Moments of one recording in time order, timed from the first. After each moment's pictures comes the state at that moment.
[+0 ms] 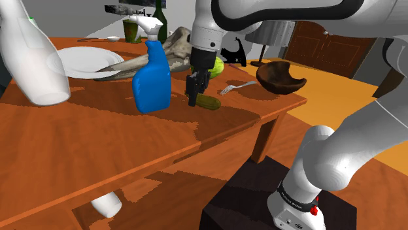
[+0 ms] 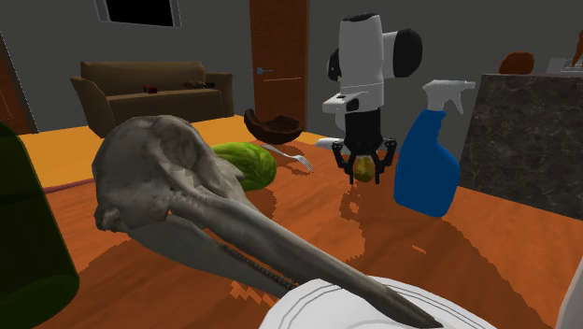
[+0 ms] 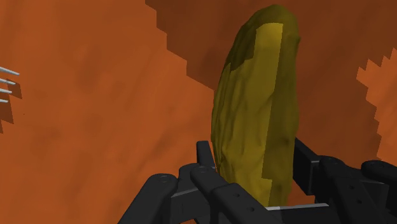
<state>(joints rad) 0.22 -0.43 0.13 -2.14 0.19 1.74 -0.01</state>
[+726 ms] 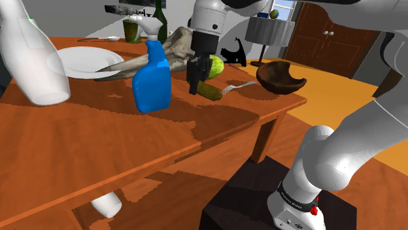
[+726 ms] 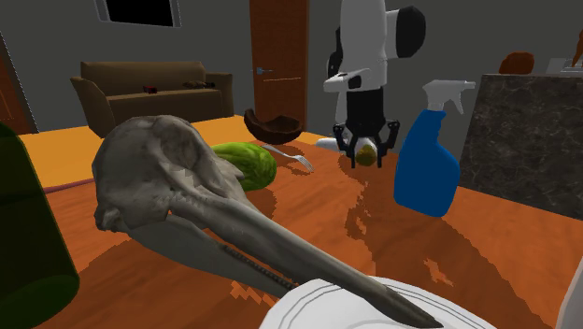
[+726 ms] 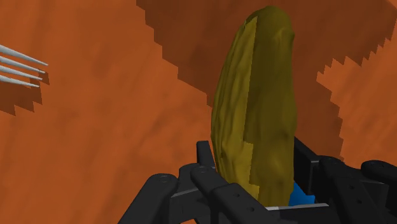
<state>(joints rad) 0.22 -0.41 0.13 -2.02 0.18 1.64 0.00</state>
